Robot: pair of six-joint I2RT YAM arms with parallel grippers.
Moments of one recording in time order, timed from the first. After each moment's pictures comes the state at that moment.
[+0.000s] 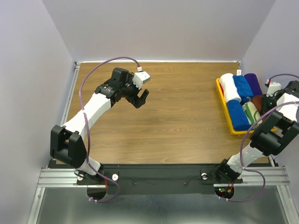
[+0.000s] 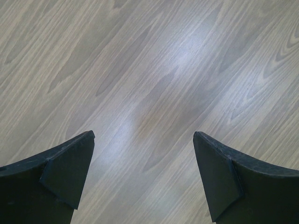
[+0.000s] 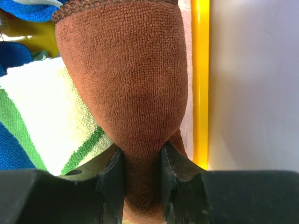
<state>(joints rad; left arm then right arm) -0.44 1.49 1.28 -0.51 0.34 0.34 -0.75 1.71 1.40 -0.78 -0.24 -0.68</state>
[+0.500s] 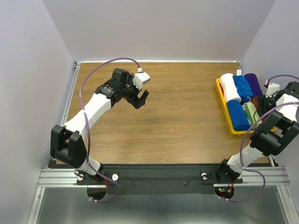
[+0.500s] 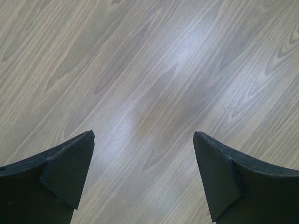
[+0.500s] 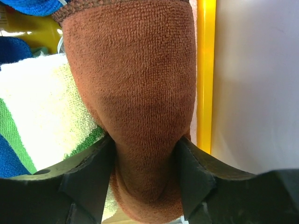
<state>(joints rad) -0.44 1.49 1.27 -0.51 0.34 0.35 -0.74 1.71 1.38 -0.76 -0.24 -0.70</state>
